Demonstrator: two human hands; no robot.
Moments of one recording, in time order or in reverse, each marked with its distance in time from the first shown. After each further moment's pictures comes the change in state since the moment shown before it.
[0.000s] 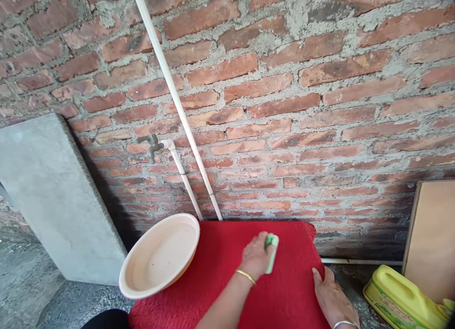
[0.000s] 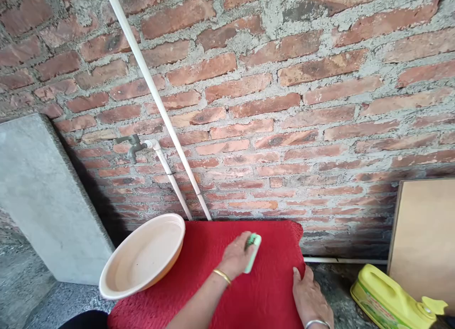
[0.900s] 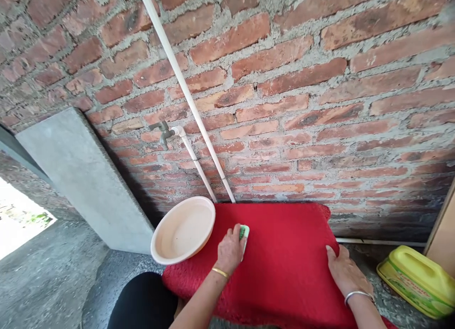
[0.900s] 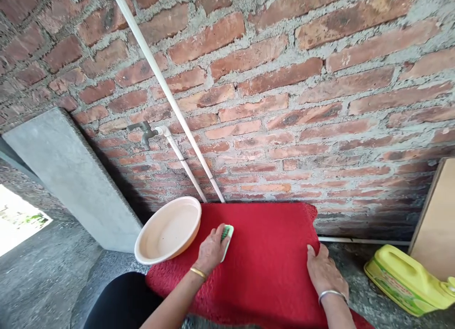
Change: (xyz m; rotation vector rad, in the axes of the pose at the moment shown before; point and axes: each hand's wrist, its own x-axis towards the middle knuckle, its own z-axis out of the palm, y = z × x) left_hand -0.056 -0.103 -0.036 0.313 0.064 -0.204; right_hand -0.004 -0.007 -0.009 -0.021 -0.031 0.013
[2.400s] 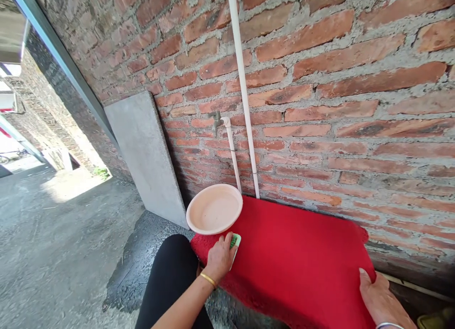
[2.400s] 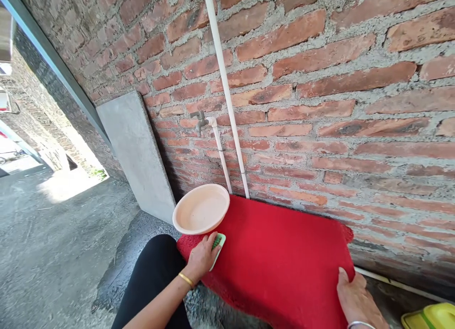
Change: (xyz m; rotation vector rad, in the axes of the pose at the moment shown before) left_hand -0.067 -0.100 0.001 -0.064 -0.027 -0.185; right_hand 0.046 0.026 0.011 -0.042 0.018 -0.054
